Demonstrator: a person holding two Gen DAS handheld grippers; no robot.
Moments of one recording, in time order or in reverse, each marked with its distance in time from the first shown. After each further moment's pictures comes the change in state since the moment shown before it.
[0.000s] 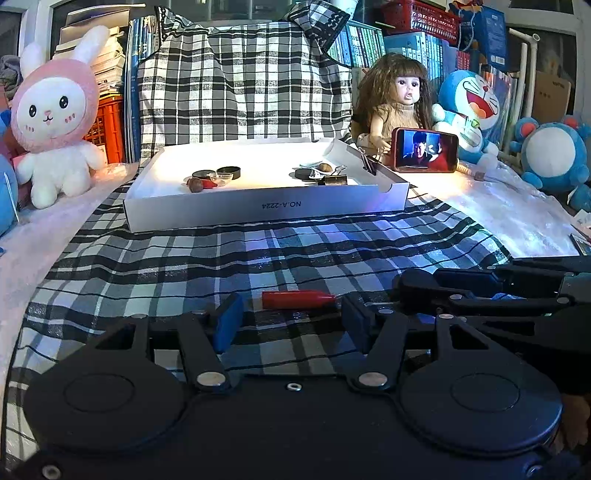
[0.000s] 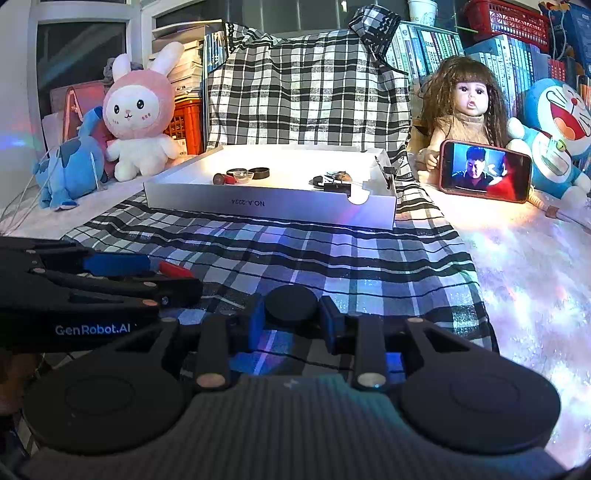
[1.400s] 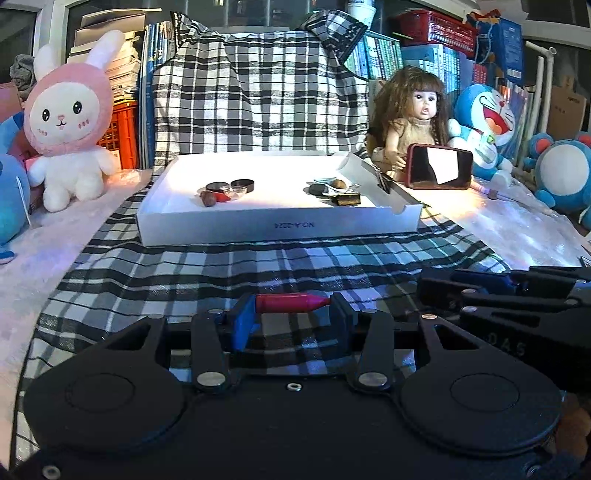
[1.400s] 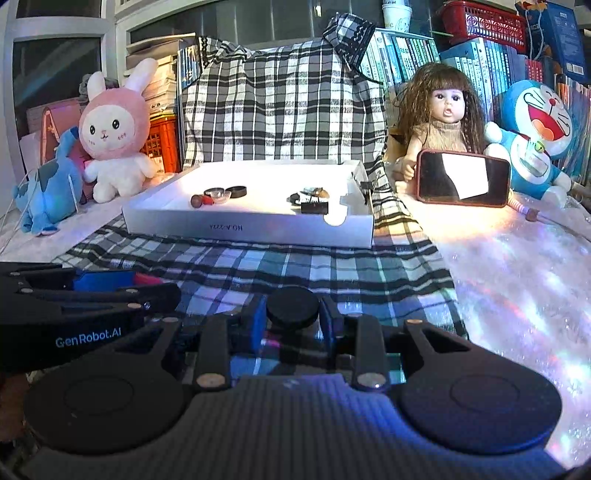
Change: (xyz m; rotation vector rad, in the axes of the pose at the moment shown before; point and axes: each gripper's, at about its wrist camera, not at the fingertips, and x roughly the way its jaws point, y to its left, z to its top) left arm -0.002 0.002 0.018 -0.035 -0.014 0.048; right arm 0.000 -0.002 0.017 0.047 -0.027 -0.068
